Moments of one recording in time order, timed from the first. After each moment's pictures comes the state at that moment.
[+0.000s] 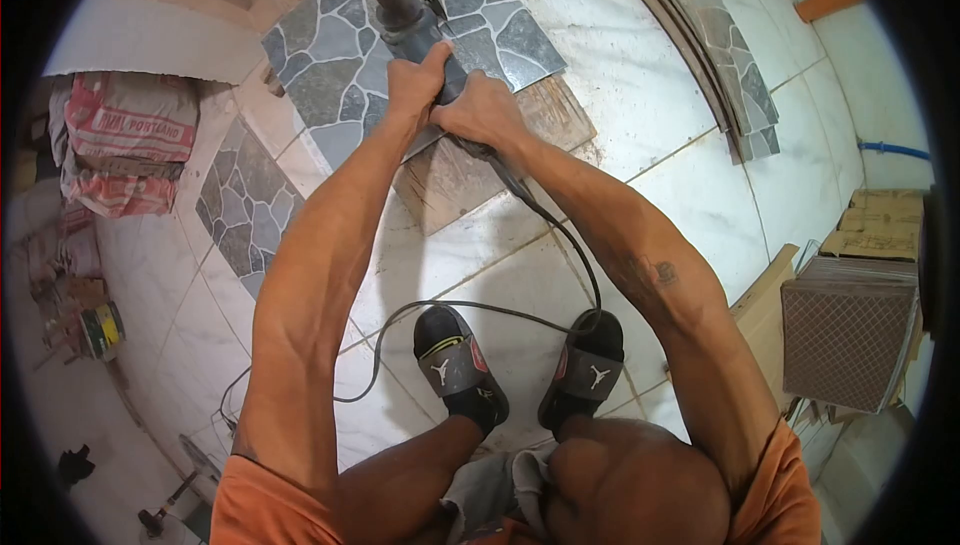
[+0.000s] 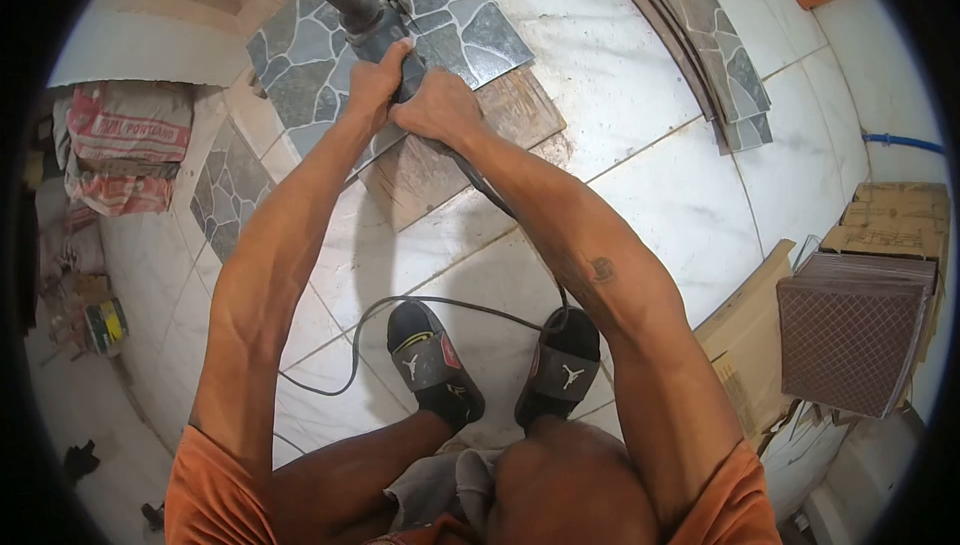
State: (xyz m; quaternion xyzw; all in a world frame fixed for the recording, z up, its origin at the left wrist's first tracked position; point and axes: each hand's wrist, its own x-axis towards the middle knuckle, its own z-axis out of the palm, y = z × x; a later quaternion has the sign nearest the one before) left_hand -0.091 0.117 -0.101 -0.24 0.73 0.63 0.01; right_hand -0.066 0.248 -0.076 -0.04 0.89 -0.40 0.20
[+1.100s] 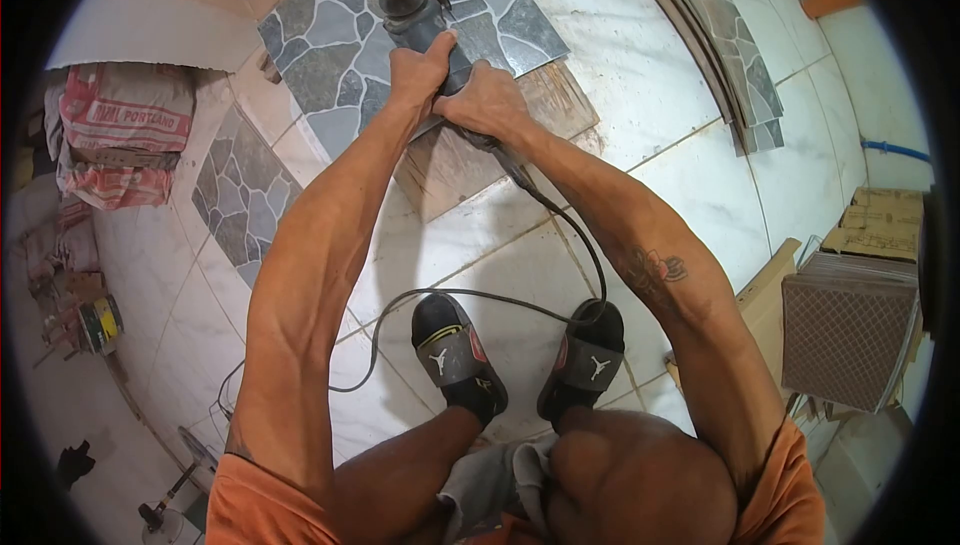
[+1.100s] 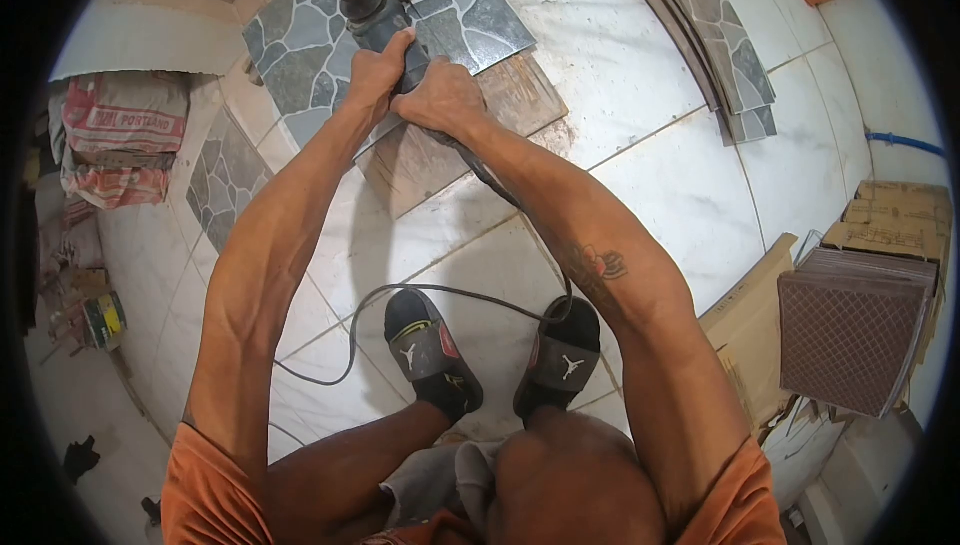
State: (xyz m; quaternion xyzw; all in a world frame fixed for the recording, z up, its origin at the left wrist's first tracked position) left_hand -0.086 0.120 -0.104 -0.25 0.73 0.63 0.03; right_hand -0.060 0.249 -0.084 -0.03 0.90 -0.38 0.20
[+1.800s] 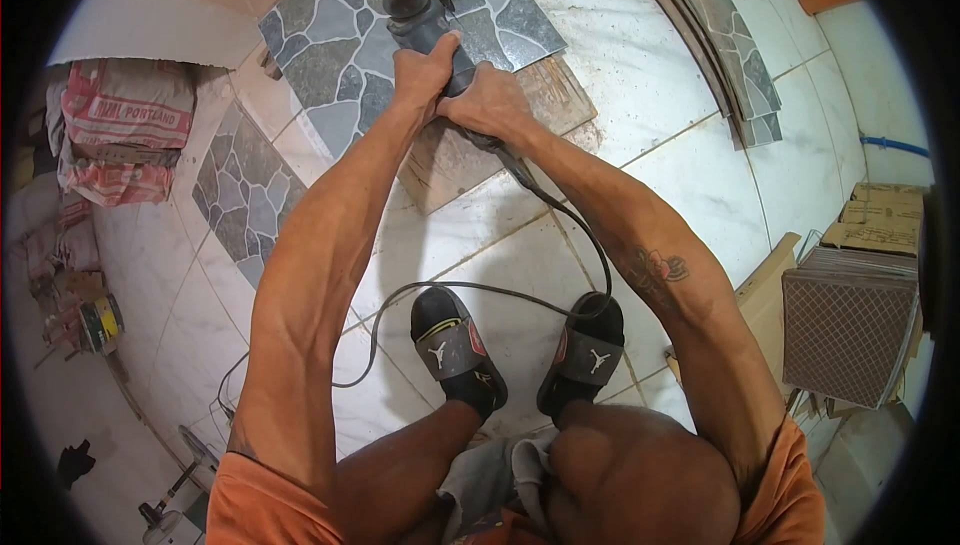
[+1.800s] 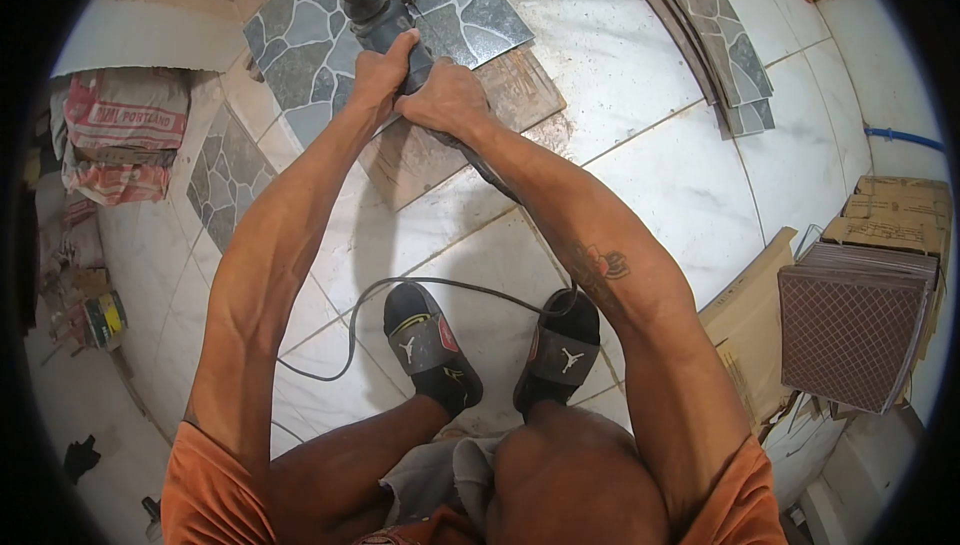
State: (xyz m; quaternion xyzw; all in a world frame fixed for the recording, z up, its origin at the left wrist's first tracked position) left_hand -0.075 0.127 -0.106 -0.25 0.73 0.63 0.03; right_hand -0.048 0.258 -0.081 -0.03 0.89 -0.39 0.22
